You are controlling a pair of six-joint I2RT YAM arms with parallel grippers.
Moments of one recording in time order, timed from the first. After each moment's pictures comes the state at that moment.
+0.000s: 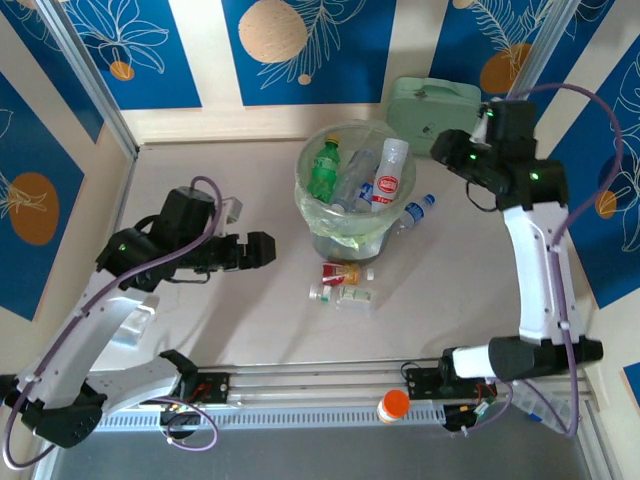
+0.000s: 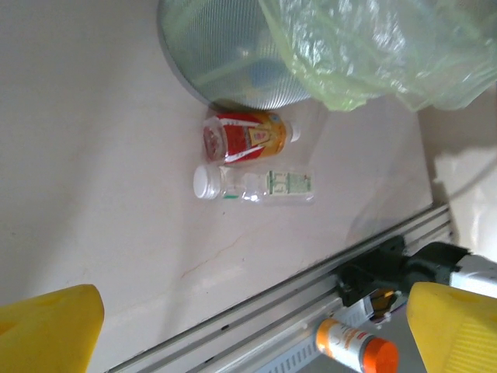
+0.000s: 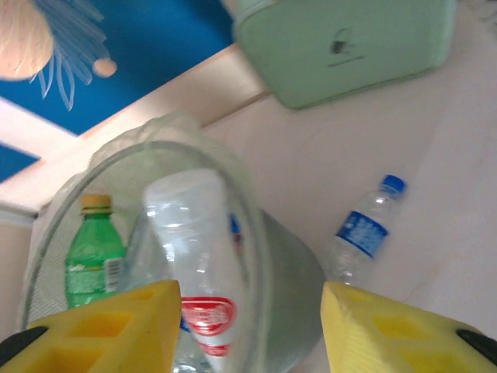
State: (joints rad) left arm -0.62 1.06 1.35 -1.14 0.27 -0.62; right arm 0.05 1.33 1.78 -1.08 -0.10 0.55
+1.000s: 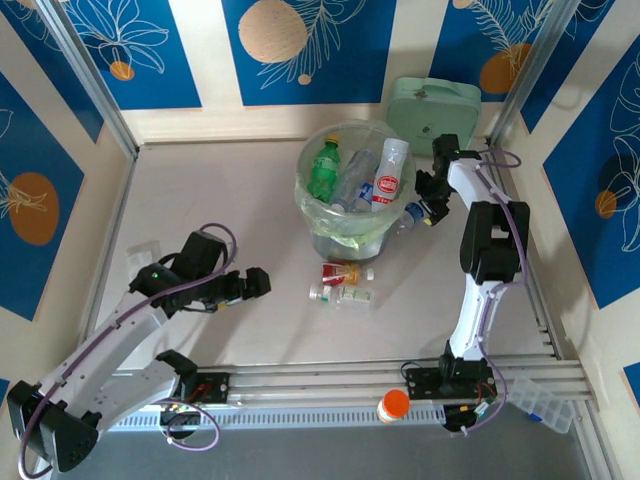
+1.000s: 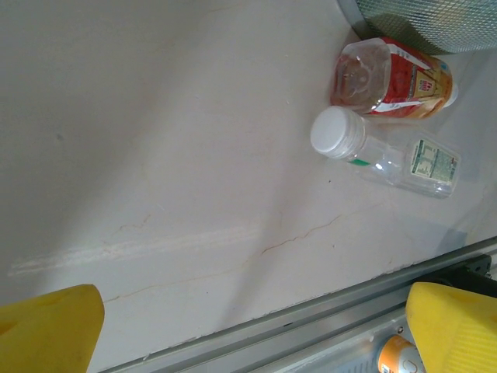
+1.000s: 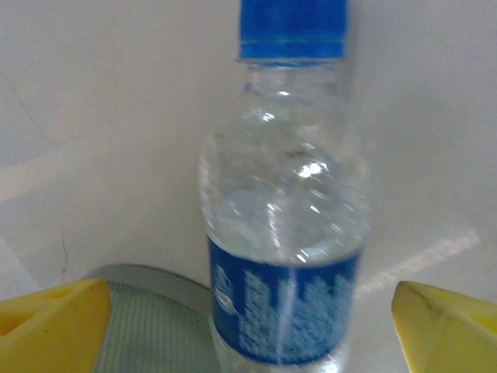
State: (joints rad) left arm -0.52 0.91 0.82 -0.94 0.29 -0.73; right arm -0.01 2.08 1.69 -0.92 -0.22 0.88
